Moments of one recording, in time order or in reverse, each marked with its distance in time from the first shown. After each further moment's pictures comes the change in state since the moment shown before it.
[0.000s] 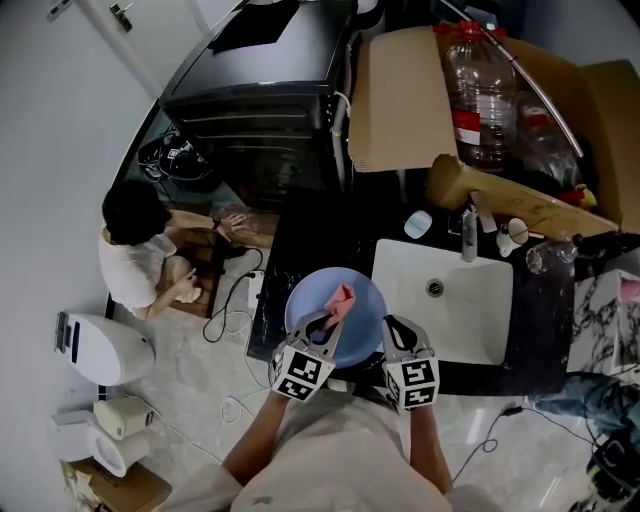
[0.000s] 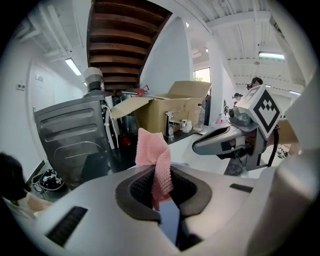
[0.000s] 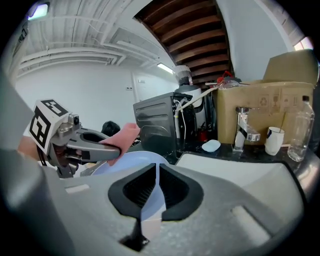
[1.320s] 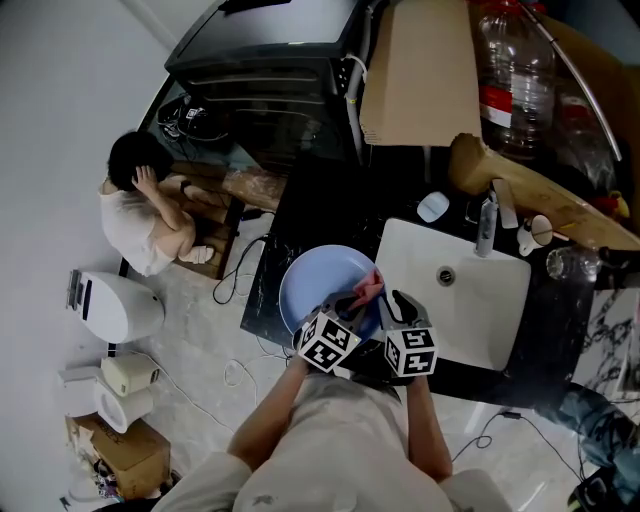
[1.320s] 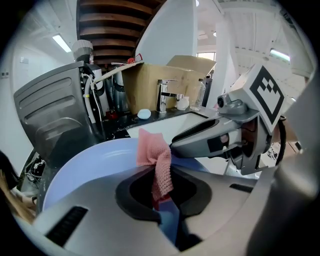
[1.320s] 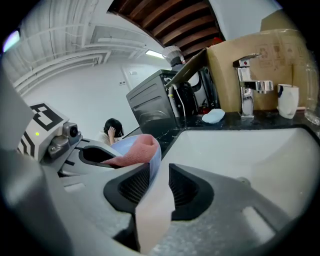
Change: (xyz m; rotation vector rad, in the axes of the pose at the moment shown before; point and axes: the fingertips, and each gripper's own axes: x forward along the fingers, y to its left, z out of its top) left arm 0.087 -0.044 -0.046 -0.034 0.240 -0.085; right arm 0.054 -0.032 -0.050 0.160 0.139 0.111
